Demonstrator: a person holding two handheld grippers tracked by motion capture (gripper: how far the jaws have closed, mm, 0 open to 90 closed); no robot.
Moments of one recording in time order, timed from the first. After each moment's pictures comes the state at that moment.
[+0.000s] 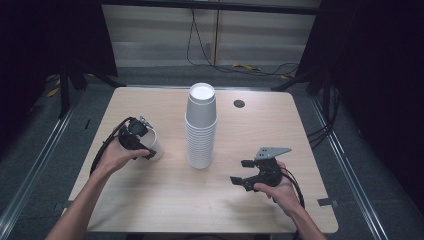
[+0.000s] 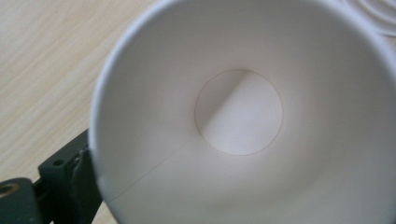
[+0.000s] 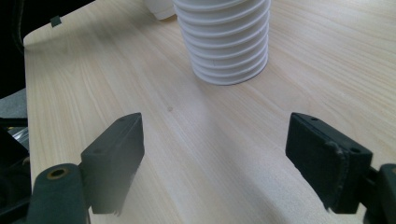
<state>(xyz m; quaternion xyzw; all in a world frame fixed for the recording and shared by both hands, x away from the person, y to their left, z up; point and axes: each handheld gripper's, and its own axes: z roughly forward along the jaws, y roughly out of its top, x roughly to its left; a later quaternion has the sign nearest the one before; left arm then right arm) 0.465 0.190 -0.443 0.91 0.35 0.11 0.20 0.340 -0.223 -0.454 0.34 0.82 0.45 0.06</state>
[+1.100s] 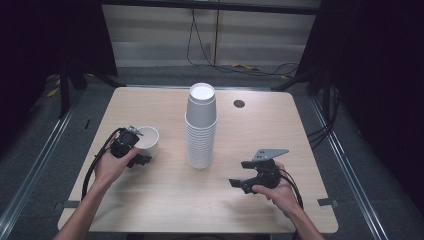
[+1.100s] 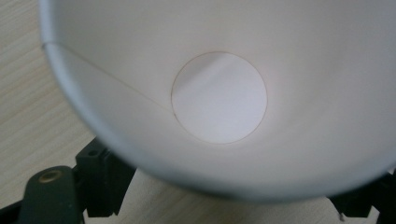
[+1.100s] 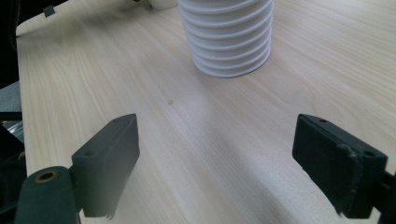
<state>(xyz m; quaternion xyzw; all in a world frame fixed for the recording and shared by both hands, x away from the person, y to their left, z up) 0.444 0.217 -0.470 0.88 0.40 0.10 0.25 0.337 -0.218 -0.456 0.34 0.83 0.43 0.06</state>
